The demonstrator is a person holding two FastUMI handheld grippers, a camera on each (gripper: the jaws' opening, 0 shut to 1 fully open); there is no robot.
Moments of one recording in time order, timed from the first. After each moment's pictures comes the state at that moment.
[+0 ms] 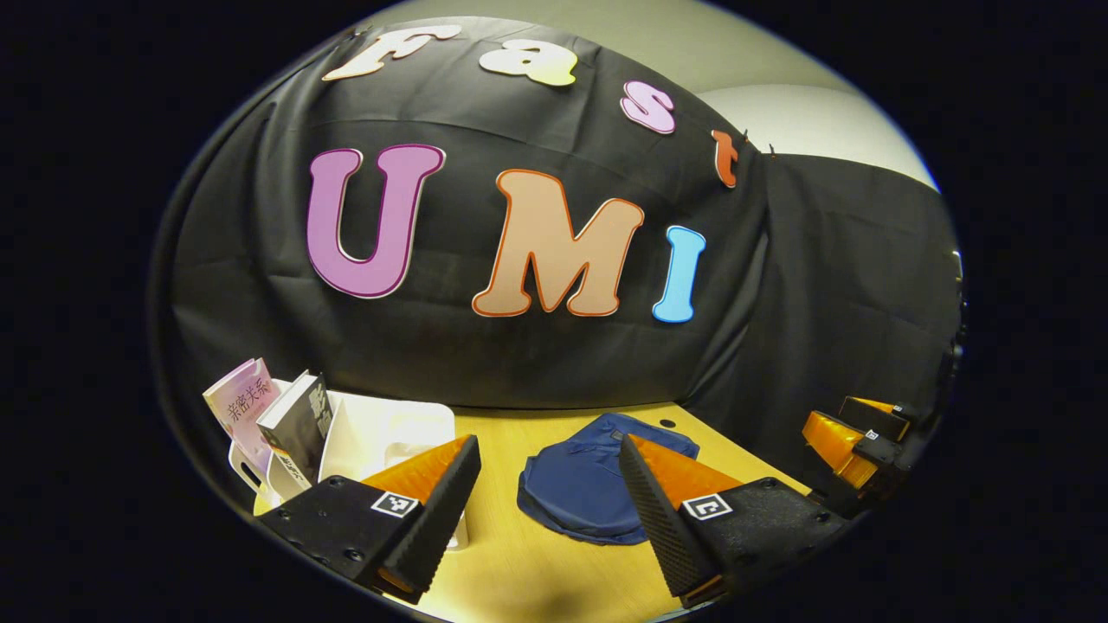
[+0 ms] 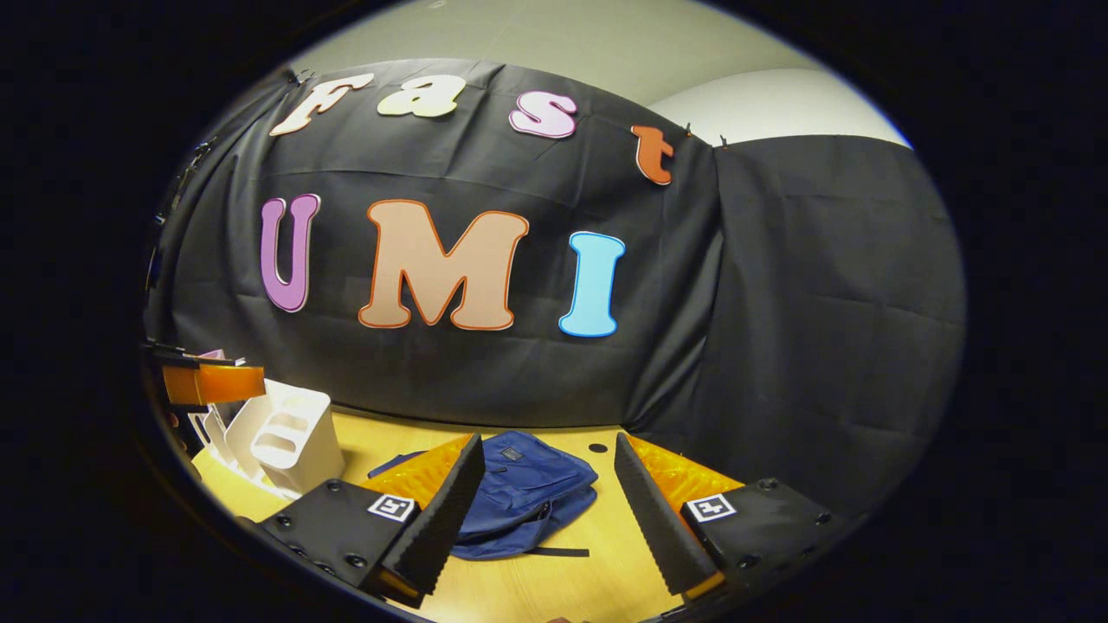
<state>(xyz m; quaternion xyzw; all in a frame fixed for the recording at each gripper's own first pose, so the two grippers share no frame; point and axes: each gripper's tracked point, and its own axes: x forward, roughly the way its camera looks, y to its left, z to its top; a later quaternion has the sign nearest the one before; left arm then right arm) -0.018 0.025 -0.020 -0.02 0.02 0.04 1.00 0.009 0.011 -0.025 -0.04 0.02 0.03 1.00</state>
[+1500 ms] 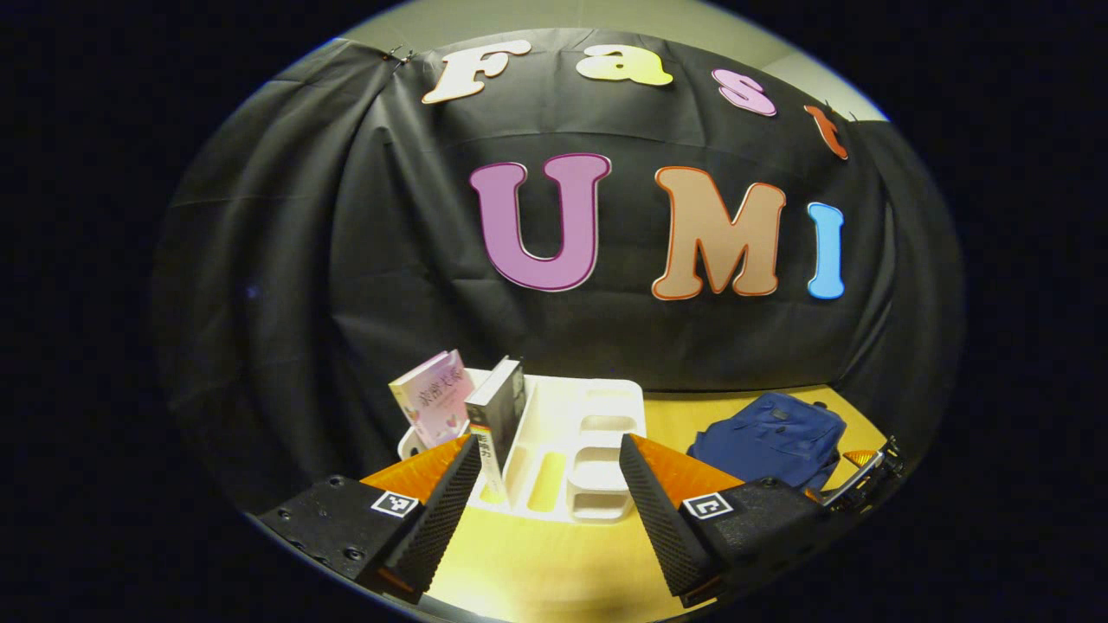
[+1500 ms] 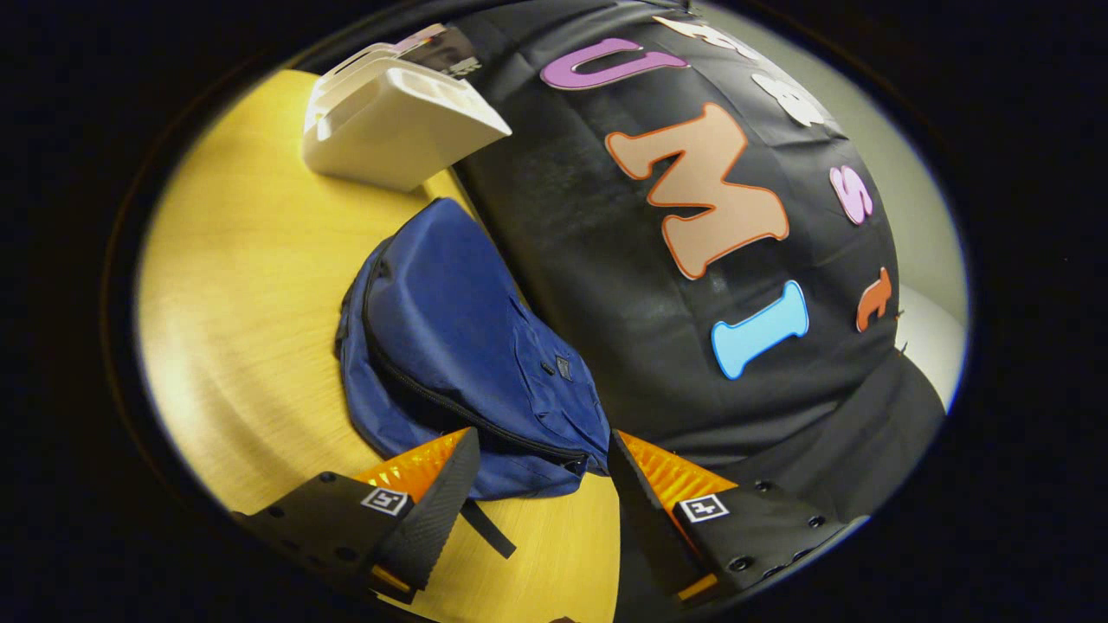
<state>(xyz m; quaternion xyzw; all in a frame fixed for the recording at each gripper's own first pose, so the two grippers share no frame) -0.132 0.148 -0.038 0.04 0.05 0.32 0.95 0.106 0.073 -0.274 -0.51 -0.01 0.16 0.84</state>
